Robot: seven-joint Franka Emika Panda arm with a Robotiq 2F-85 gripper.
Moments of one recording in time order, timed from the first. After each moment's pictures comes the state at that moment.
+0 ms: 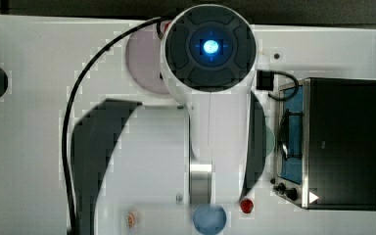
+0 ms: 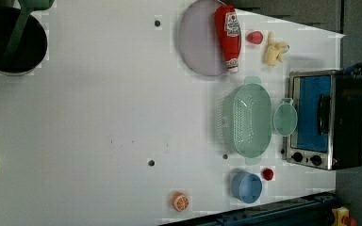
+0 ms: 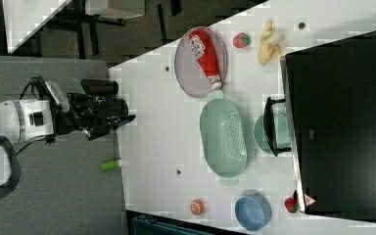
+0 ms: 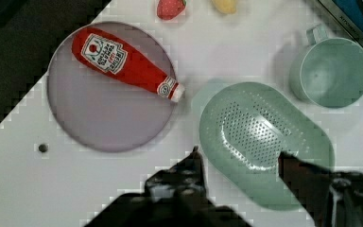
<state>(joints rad) 0.01 -0.03 0.00 -1.80 -0.03 0.20 0.05</state>
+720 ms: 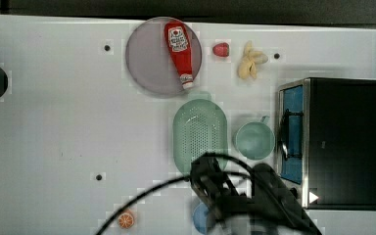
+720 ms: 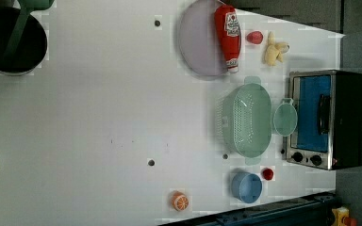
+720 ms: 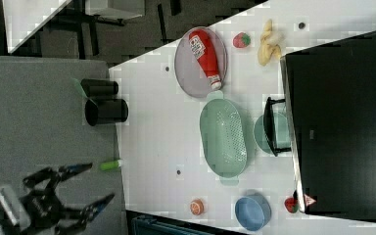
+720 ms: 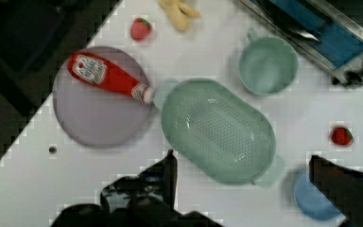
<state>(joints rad) -0.02 -0.59 -0.05 -2.13 -0.05 0.21 0.05</state>
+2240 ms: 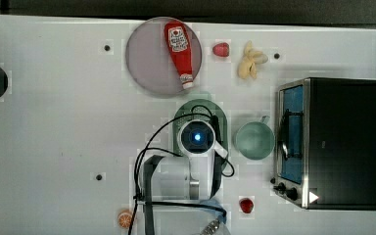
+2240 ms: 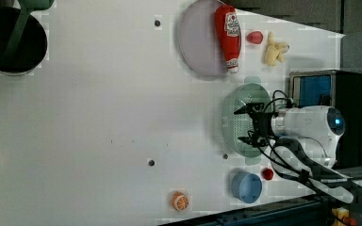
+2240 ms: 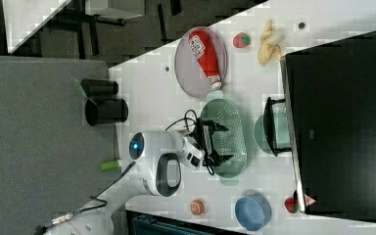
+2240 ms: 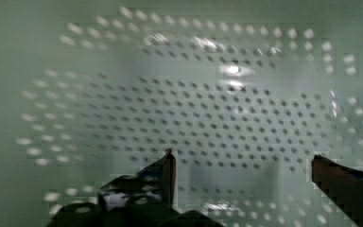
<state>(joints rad) -0.01 0.33 -0.01 -2.48 -0.03 1.14 0.67</state>
